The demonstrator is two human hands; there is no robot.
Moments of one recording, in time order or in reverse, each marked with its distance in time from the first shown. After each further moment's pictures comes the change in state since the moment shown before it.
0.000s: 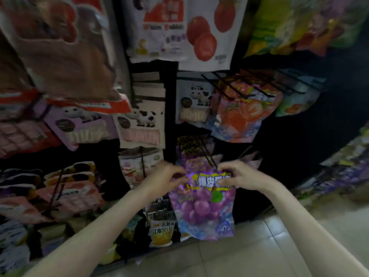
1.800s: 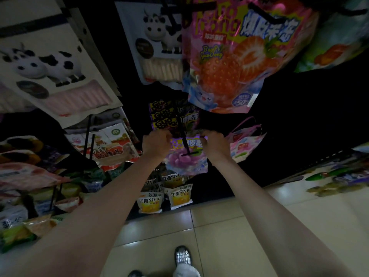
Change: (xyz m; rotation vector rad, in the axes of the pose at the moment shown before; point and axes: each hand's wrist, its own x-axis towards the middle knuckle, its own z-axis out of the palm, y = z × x) left_hand 0.141 -0.044 0.147 0.296 0.006 -0.698; right_hand 0.101 0.173 0.013 -0.305 0.300 0.439
